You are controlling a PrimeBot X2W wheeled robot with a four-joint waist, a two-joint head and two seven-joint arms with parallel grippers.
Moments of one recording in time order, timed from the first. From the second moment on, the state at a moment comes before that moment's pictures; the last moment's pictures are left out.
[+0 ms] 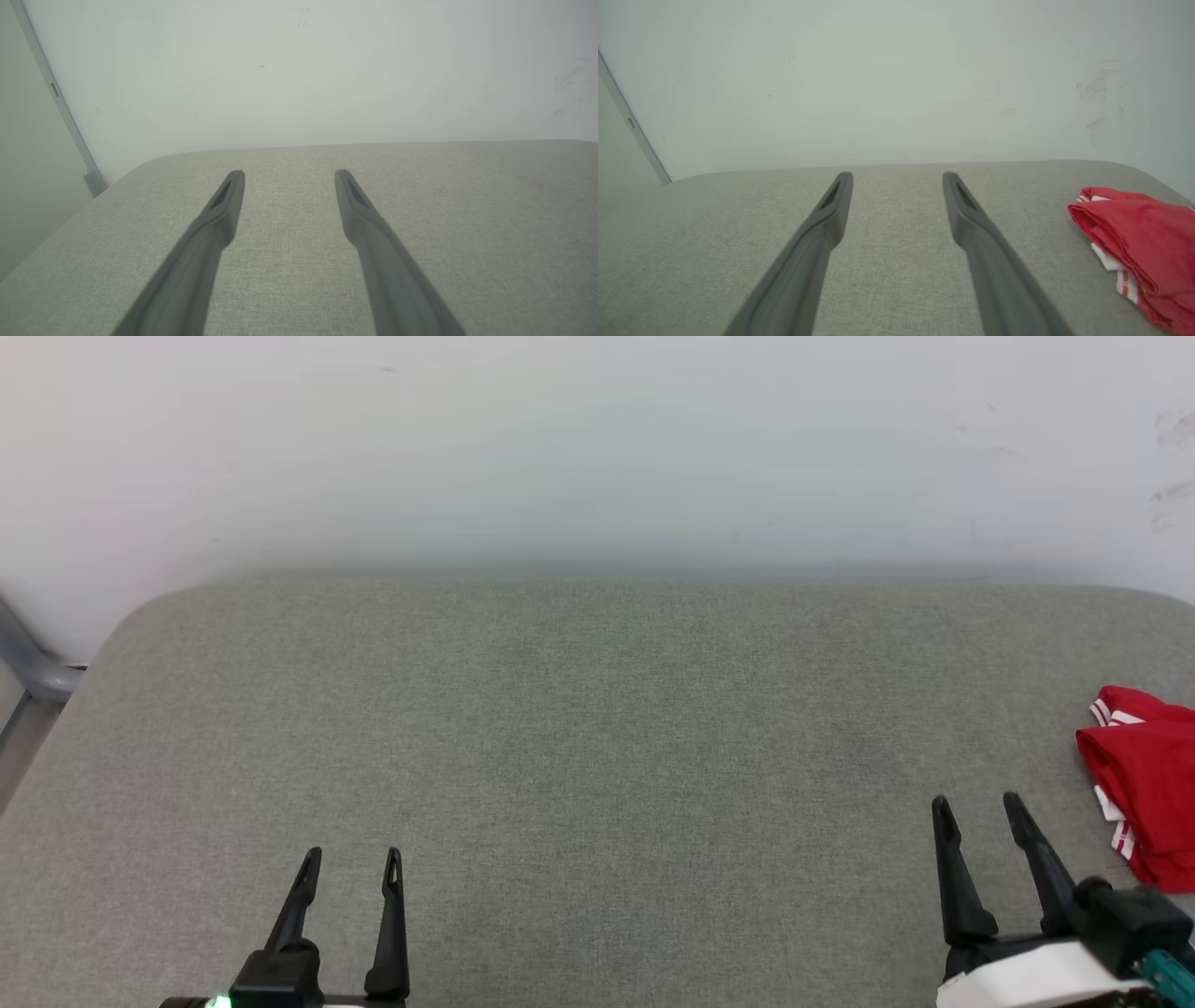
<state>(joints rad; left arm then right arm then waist) 0.15 0.09 -0.06 0.00 -0.06 0.05 -0.26 0.03 -0.07 -0.03 0.13 0.18 0.13 -0.26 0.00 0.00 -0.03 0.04</state>
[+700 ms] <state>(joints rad) 0.20 0.08 -0.04 0.00 -0.06 0.01 -0.26 0.19 -0.05 -0.09 -0.01 0.21 0.13 -0.26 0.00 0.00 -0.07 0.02</state>
